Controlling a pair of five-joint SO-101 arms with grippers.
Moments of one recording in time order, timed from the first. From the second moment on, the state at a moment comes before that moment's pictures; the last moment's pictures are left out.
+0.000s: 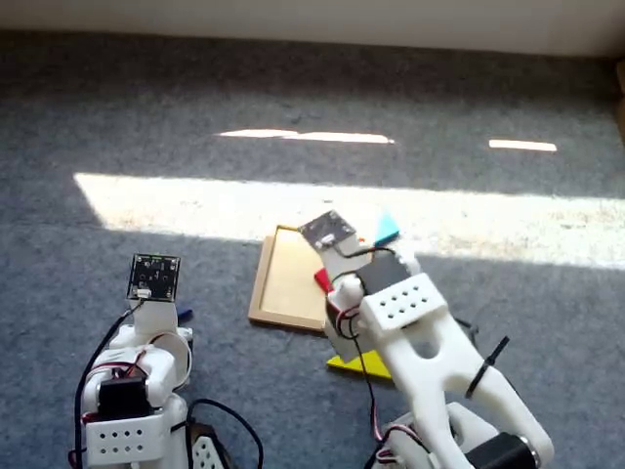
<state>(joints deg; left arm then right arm) -12.5 -102.1 96.0 75.4 -4.3 -34.1 -27.8 48.9 75.2 9.6</state>
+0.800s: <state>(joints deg) -12.5 -102.1 96.0 75.4 -4.3 -38.3 -28.0 63.9 59.1 16.0</state>
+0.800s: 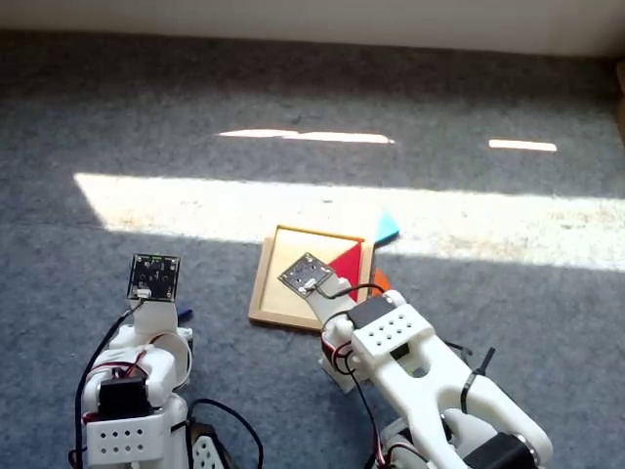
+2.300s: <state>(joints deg) -12.5 -102.1 96.0 75.4 -4.3 -39.5 -28.0 63.9 59.3 18.2</state>
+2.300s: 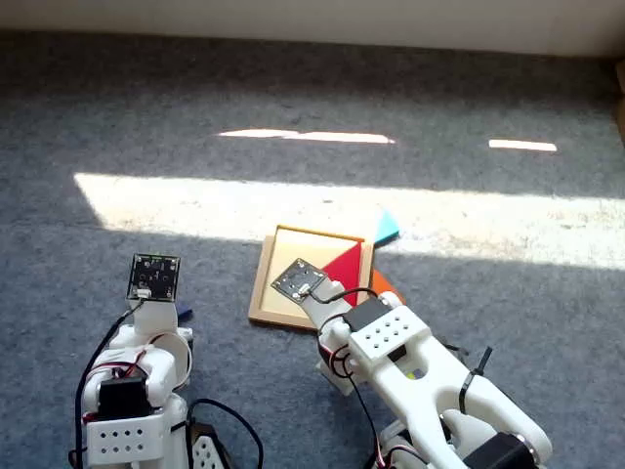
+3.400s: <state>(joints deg) -12.5 -102.1 96.0 75.4 -4.3 -34.0 -19.0 59.1 62.1 24.0</state>
